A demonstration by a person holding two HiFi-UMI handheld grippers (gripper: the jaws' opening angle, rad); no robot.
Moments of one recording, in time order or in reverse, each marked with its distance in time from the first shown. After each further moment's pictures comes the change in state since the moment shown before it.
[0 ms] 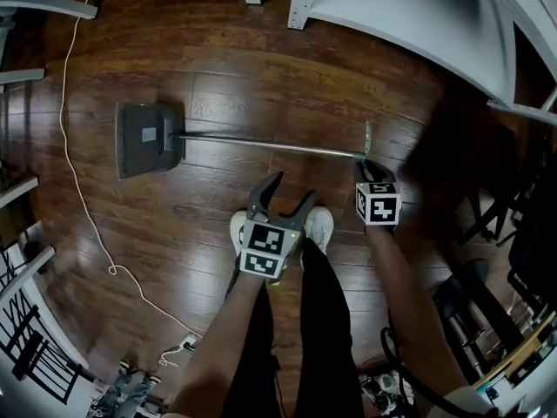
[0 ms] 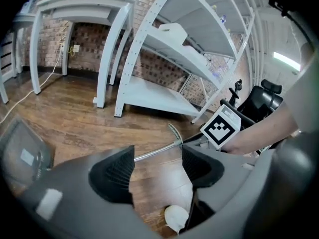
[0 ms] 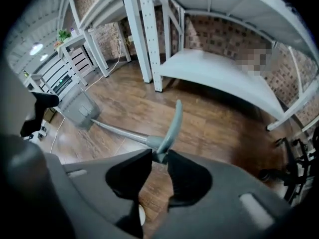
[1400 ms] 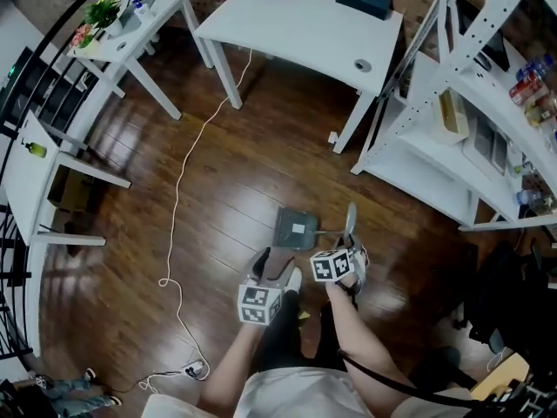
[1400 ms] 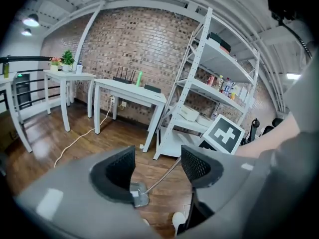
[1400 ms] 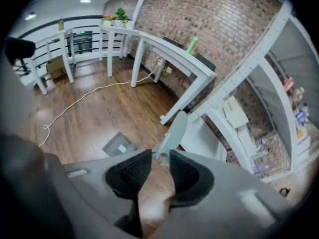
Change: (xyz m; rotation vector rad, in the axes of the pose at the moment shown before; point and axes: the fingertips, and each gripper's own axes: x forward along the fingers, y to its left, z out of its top) left arm -0.502 0.005 0.165 -0.166 -0.373 0.294; right arm -0.364 0.303 0.184 -0.515 -0.089 -0.322
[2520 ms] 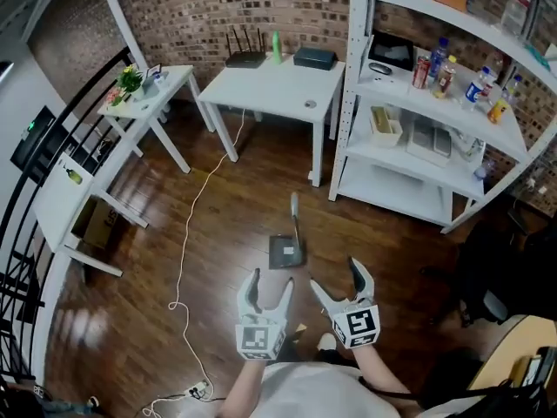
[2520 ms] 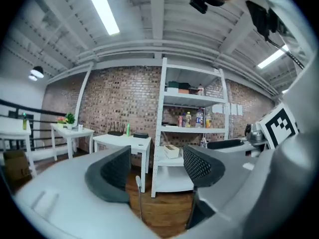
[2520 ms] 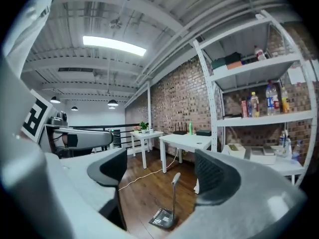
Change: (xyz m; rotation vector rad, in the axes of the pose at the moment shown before) left arm -0.271 -0.248 0.065 0.240 -0.489 0.059; right arm -0.443 -0.066 -0.111 0.312 -1.013 0.350
